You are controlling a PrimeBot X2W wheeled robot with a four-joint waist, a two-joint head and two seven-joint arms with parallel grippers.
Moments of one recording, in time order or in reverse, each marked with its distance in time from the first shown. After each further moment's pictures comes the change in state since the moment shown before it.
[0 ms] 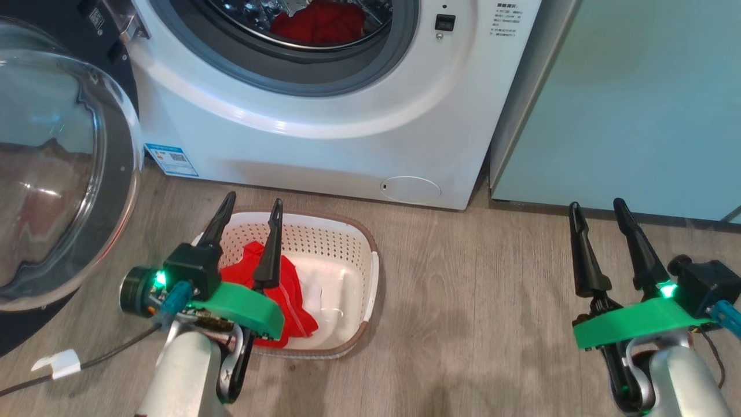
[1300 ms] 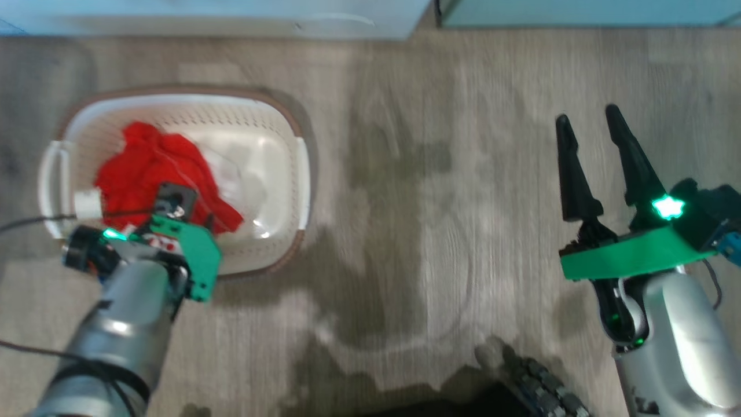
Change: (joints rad) left arm -0.546 0.089 -0.104 0.992 0.125 -0.001 0.089; right arm -0.193 -0.018 0.071 -0.056 0.010 0.000 0.000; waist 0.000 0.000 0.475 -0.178
